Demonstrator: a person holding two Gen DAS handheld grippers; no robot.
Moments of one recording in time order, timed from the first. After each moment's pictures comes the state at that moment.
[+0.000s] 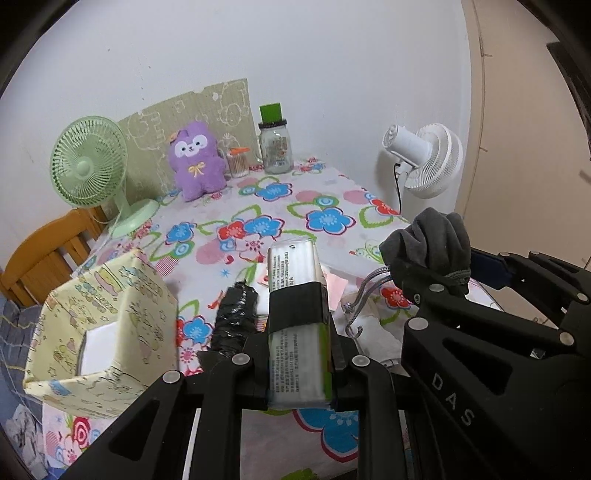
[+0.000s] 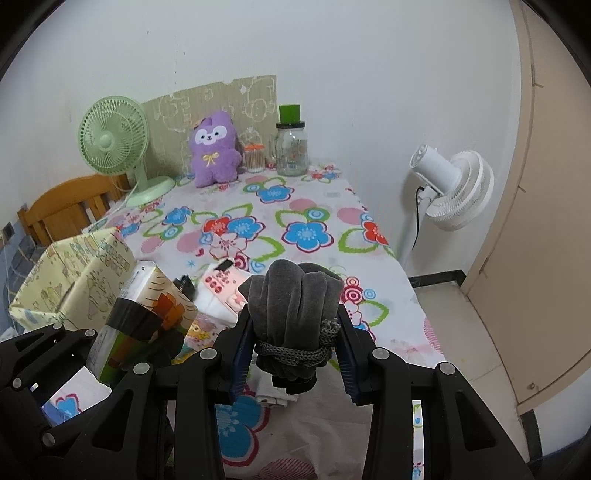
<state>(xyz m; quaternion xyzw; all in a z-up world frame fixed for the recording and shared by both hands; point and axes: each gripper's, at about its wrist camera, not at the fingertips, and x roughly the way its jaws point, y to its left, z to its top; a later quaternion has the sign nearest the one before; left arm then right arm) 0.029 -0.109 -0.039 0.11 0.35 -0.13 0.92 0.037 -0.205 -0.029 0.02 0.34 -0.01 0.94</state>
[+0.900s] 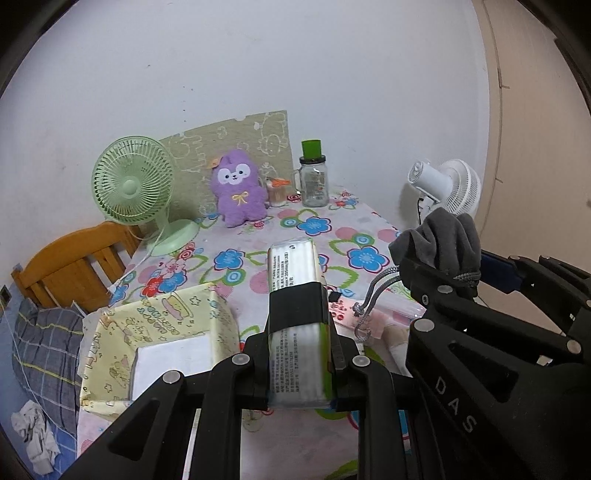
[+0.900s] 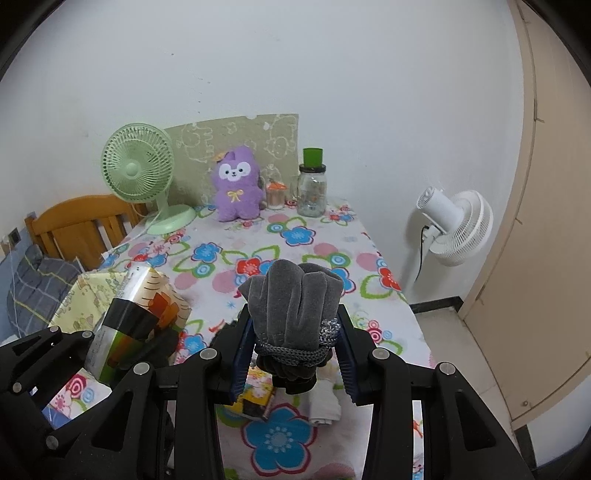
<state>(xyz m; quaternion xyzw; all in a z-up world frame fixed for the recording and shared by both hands) 0.022 -0.057 0.022 0.09 0.32 -0.10 0.94 0.030 -0.149 0.039 0.01 0.31 -0.01 0.95</state>
